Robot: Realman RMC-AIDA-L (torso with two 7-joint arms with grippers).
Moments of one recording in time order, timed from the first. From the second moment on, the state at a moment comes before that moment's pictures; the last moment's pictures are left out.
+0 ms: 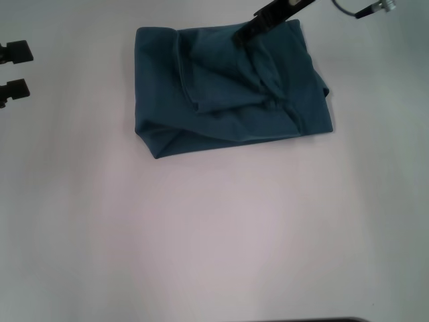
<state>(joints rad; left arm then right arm) -0.39 -1.95 -2.64 -0.95 -1.17 1.83 -2.60 1.04 2.08 -0.98 -0.80 -2.64 -1.25 2.48</state>
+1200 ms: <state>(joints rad) -0.42 -1.95 -2.64 -0.91 -1.17 1.82 -2.59 1.08 2.09 -1.04 -0.54 -2.58 -1.01 2.54</state>
